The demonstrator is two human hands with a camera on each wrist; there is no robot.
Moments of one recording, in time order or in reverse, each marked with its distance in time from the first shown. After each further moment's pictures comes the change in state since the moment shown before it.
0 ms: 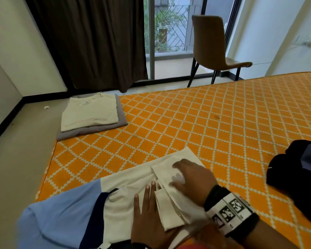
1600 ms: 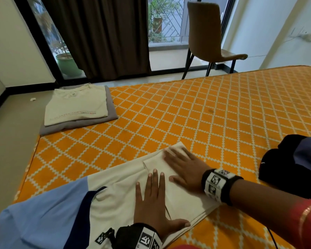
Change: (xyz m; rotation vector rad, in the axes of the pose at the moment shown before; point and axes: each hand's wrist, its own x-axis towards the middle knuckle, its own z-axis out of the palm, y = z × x) left_hand 0.040 0.029 -0.014 -0.028 -0.274 -0.032; right_hand 0.043 0.076 0.052 -0.295 -0.070 -0.449
